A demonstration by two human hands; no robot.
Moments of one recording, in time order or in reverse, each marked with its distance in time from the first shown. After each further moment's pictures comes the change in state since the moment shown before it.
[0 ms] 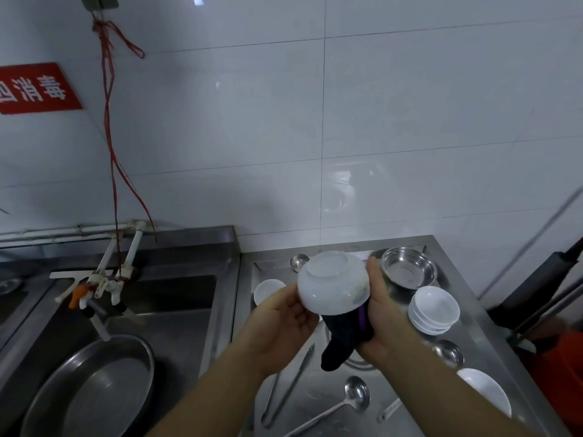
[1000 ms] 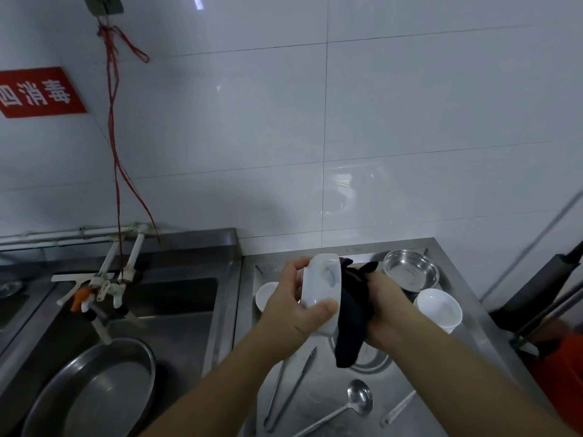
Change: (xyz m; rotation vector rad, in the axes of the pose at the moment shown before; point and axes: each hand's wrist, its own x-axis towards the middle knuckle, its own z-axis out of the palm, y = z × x) left_hand -0.005 0.012 0.016 0.803 -0.073 0.425; right_hand -0.009 -0.028 0.031 -0.134 0.044 0.121
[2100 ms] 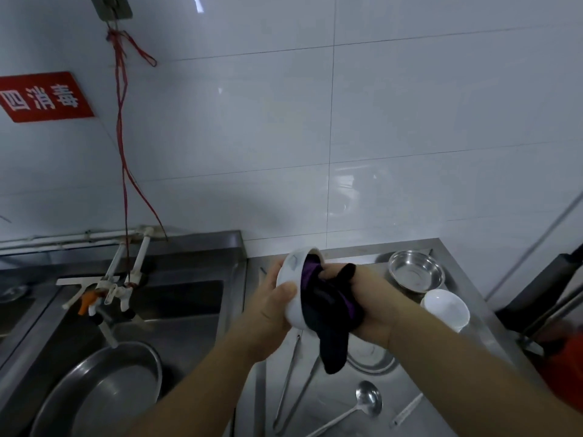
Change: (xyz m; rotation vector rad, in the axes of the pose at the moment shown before) left_hand 0.006 -0.015 -0.045 -0.444 -0.116 -0.093; right_hand -0.005 0.004 0.041 -0.246 -0.246 -0.018
